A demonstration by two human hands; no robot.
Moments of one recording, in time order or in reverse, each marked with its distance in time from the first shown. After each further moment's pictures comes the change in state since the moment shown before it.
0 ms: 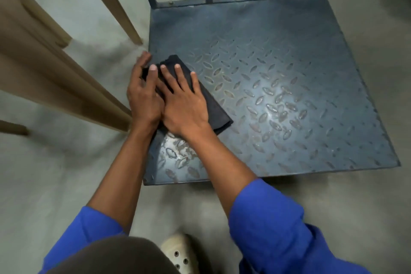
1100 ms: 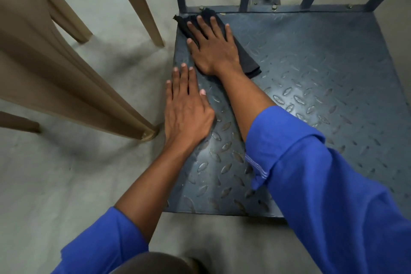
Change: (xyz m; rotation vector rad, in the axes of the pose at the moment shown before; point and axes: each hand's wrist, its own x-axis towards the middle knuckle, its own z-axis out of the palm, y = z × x) left_hand 0.004 -0.009 0.033 1.079 -0.183 0.159; right_hand 0.166 0.060 -0.028 0.054 -0.054 0.020
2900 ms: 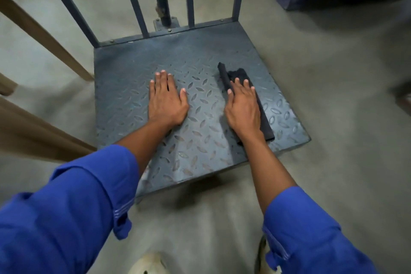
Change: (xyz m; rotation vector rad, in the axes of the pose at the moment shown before) left_hand 0.003 0.124 0.026 0.034 -0.188 0.281; right_hand -0.273 0.174 -0.003 0.247 0.520 0.531
